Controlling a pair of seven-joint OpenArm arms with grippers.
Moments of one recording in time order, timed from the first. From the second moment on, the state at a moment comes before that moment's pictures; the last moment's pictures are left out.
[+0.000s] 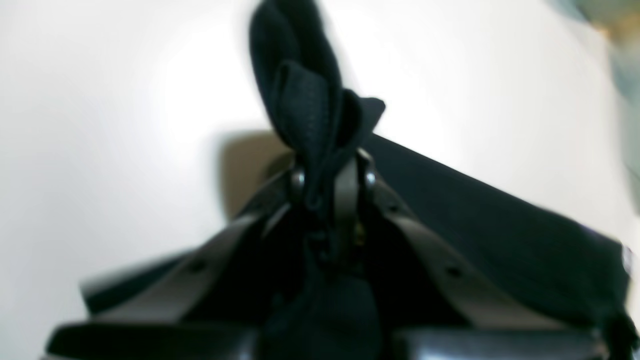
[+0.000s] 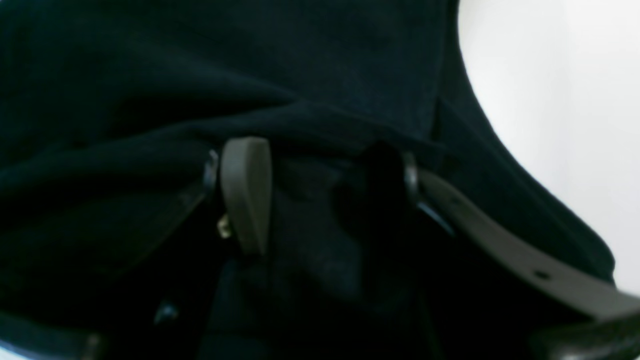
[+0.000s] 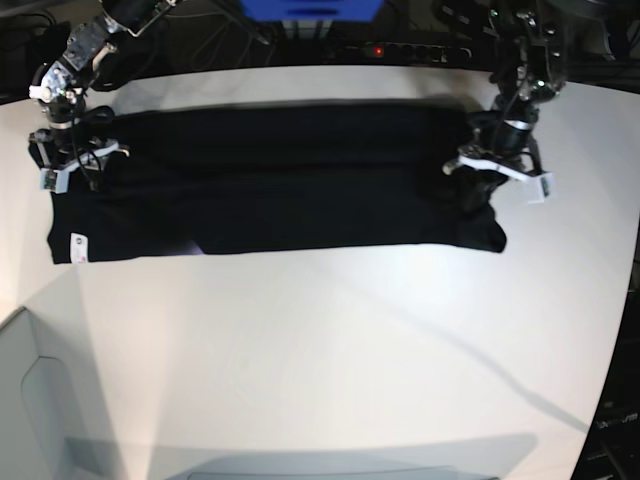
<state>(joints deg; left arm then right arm) 29.5 -14.5 -11.6 112.6 -46.8 1.9 30.7 -10.2 -3.1 50.2 87.4 -3.8 39.5 -24.9</state>
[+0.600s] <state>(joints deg) 11.1 -9.8 30.8 104.5 -29.2 16.7 30.6 -10.2 -4.2 50.2 87.6 -3.8 39.5 -24.4</state>
